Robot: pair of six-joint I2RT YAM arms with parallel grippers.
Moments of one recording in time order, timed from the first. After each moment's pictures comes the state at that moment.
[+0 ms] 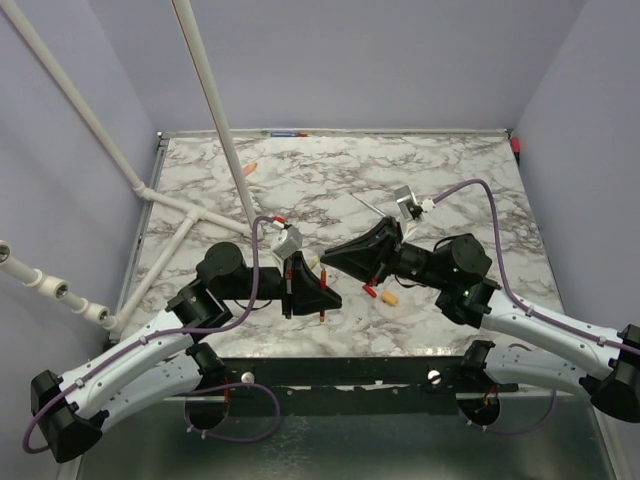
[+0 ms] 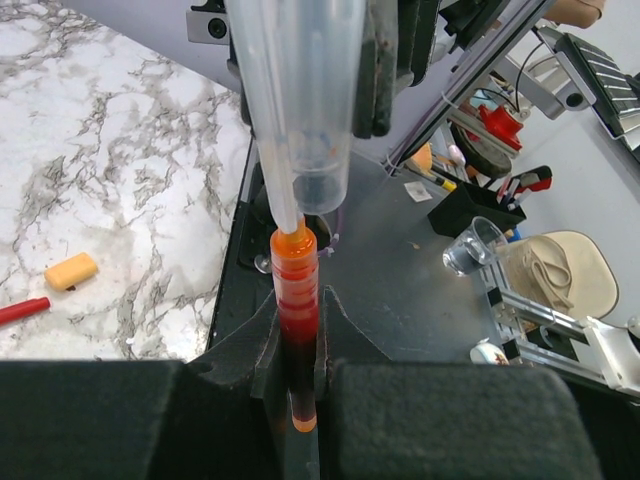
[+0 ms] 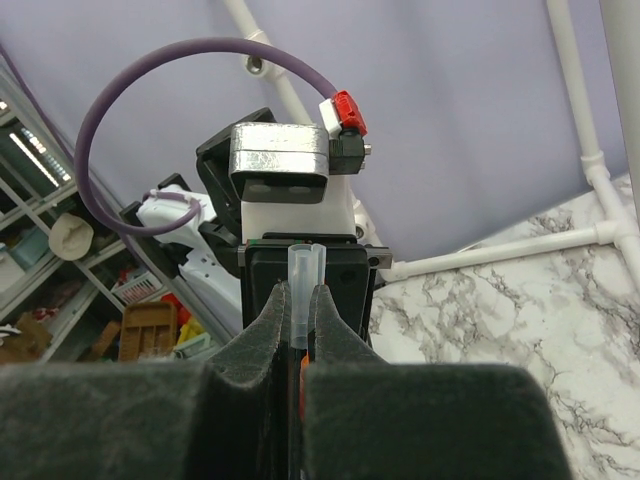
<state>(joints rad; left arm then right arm) -0.85 0.75 0.64 0.14 0.73 -0.54 0.97 0.97 0.74 0.59 -0.36 0.60</state>
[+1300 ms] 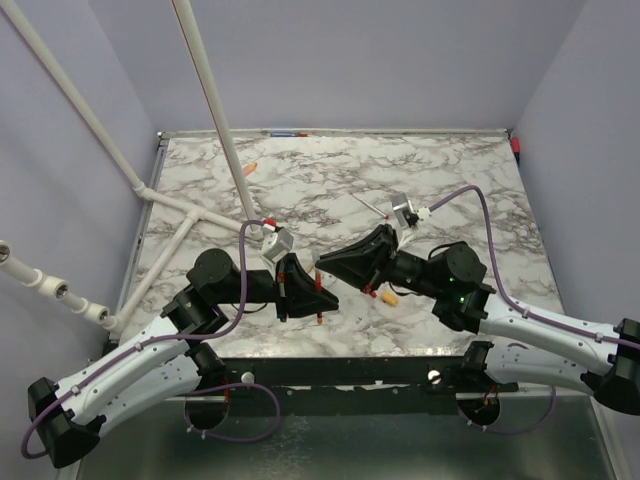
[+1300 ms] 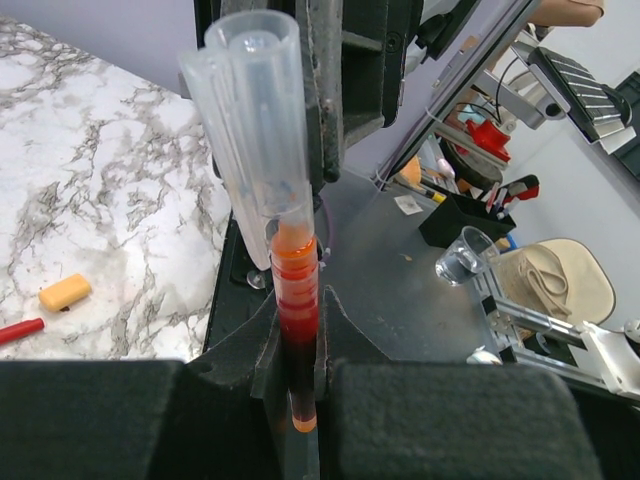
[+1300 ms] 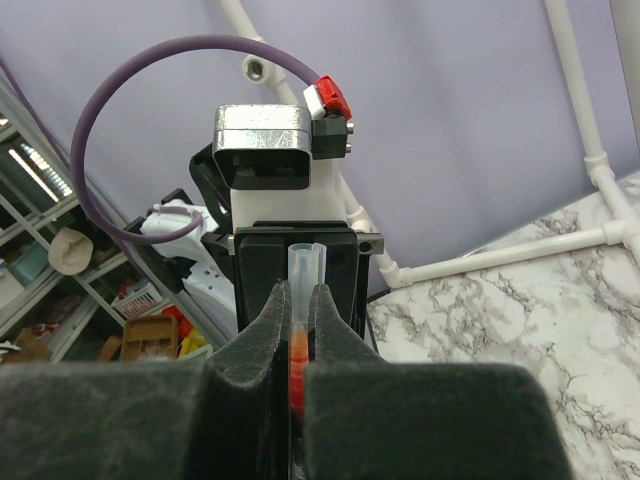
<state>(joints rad) -0.85 0.70 0.61 0.20 0.74 -0.57 1.05 0.98 0.71 0.63 -0.25 0.59</state>
